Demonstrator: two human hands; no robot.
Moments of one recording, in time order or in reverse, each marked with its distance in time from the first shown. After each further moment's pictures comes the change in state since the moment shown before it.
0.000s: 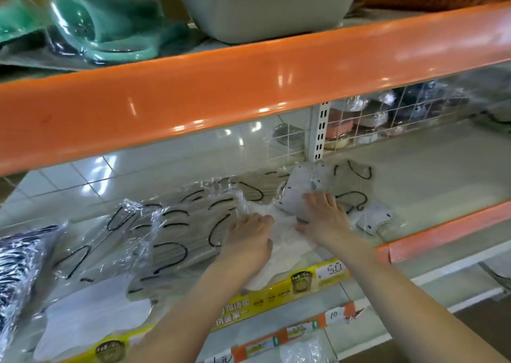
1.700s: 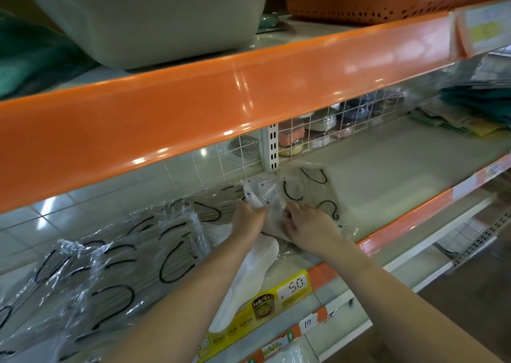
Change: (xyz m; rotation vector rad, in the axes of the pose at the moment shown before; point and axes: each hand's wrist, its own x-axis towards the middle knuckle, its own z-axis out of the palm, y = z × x) left_hand 0.116 0.061 0.025 -1.140 0.034 -0.441; right_hand 0.004 0.063 -0.007 0.064 0.163 -0.087
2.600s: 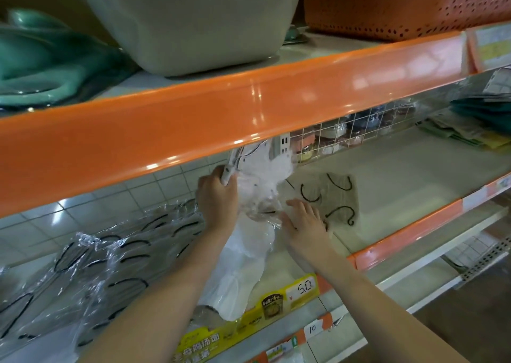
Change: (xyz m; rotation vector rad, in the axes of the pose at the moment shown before) left_hand 0.007 0.023 -0.069 0.158 0.551 0.599; right_hand -0.006 -0.033 0.016 0.394 0.197 0.146
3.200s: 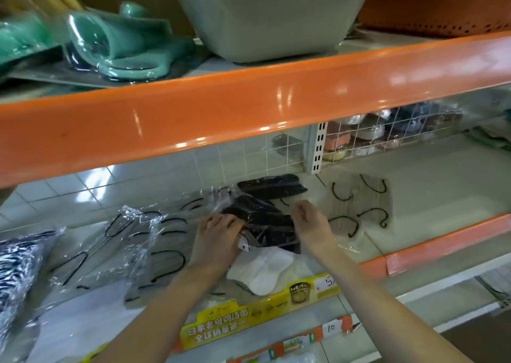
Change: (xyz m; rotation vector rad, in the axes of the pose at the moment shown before) left_hand -0.066 -0.071 -0.093 0.758 -0.543 0.352; right_hand -0.006 -0.051 0.014 0.258 -0.138 0.095
